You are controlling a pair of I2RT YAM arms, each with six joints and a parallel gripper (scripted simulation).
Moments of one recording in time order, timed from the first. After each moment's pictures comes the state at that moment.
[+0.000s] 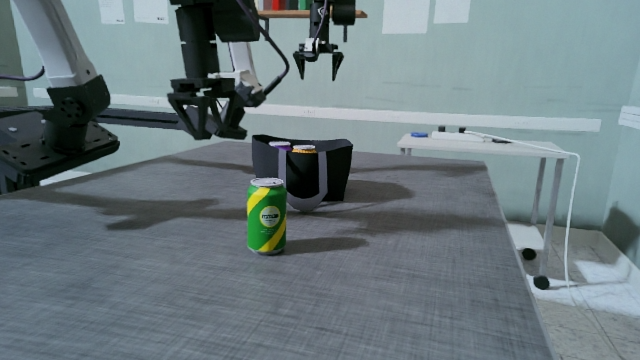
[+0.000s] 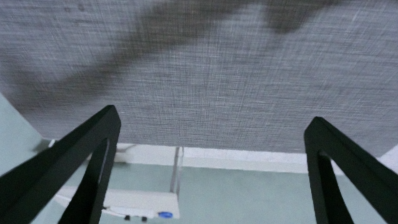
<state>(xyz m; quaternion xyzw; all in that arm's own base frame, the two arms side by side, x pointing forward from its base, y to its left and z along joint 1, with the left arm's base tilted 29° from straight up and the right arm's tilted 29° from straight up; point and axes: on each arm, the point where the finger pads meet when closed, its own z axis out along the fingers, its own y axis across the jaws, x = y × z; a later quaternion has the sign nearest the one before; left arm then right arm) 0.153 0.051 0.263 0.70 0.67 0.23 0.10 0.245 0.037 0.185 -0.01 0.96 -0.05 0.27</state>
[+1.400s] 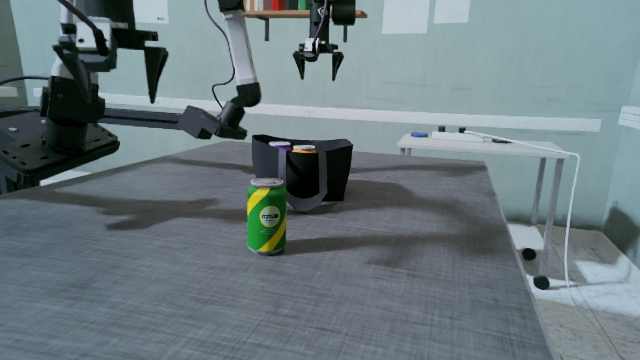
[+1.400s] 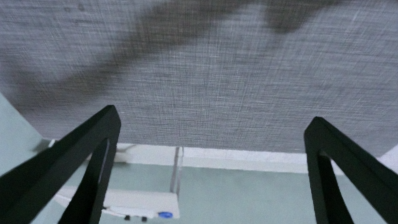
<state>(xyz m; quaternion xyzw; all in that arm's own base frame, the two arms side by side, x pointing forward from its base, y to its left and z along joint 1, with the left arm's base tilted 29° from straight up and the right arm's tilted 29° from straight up) 0.153 0.051 0.263 0.70 0.67 0.23 0.10 0.165 -0.098 0.236 0.51 0.83 0.07 0.22</state>
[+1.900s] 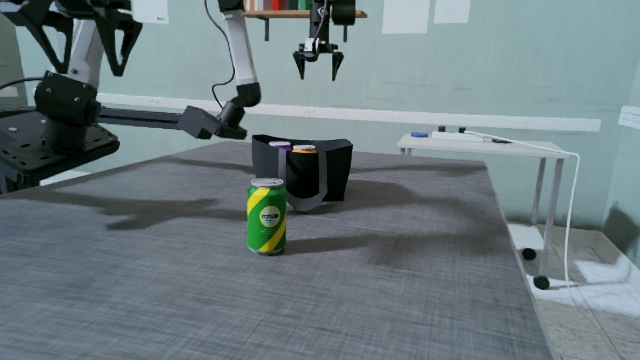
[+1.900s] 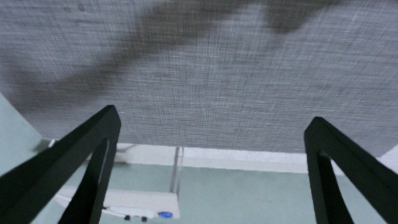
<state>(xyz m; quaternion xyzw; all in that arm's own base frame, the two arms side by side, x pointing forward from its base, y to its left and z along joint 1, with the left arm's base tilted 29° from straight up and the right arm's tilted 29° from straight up) 0.153 0.051 0.263 0.70 0.67 0.23 0.10 0.130 -0.120 0.263 0.66 0.70 0.10 0.25</state>
